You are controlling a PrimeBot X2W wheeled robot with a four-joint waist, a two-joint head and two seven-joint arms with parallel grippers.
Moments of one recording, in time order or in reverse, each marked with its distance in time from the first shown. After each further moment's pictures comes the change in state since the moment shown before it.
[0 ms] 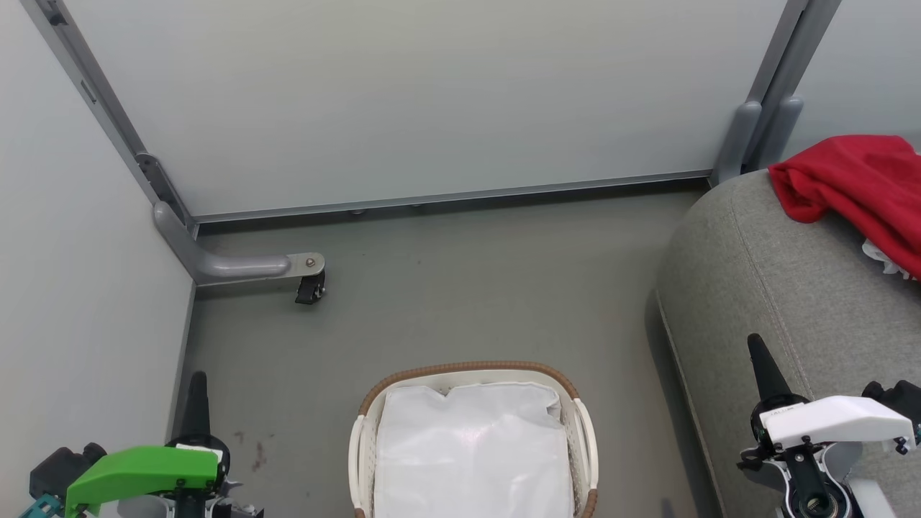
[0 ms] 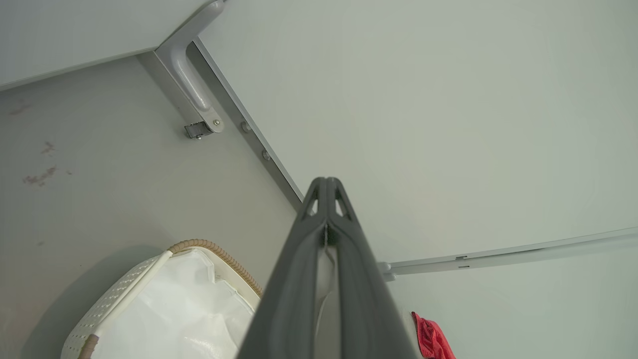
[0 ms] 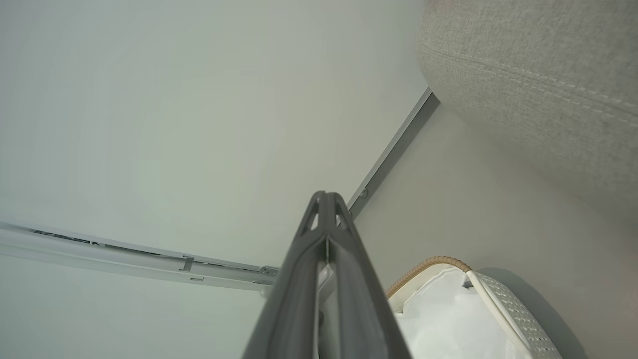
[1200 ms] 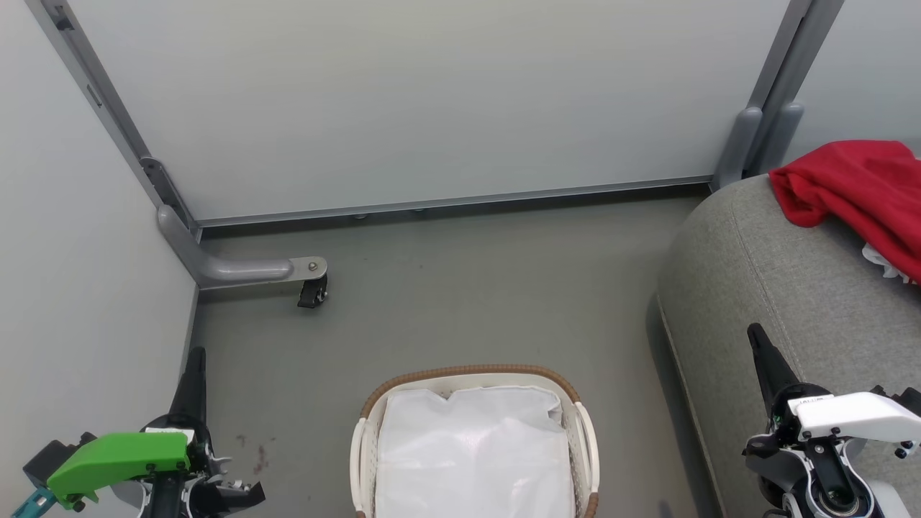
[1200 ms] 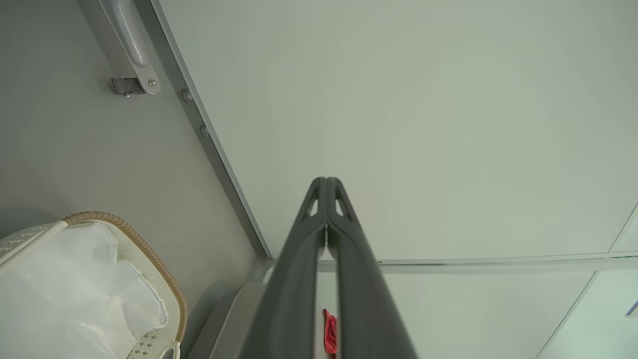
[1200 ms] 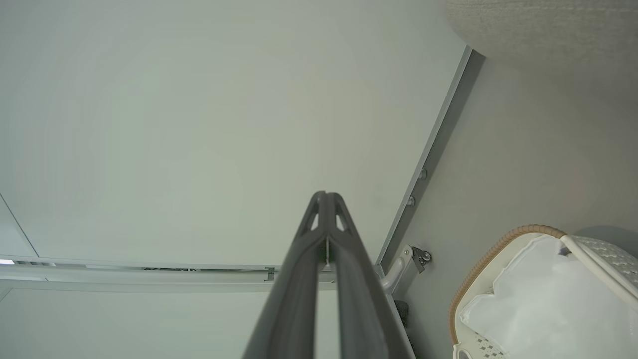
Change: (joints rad) left arm -0.026 0.002 0.016 -0.044 -0.291 -0.003 0.081; right arm 0.003 -0.003 -0.010 -0.045 0.323 0.000 0.079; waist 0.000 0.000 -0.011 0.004
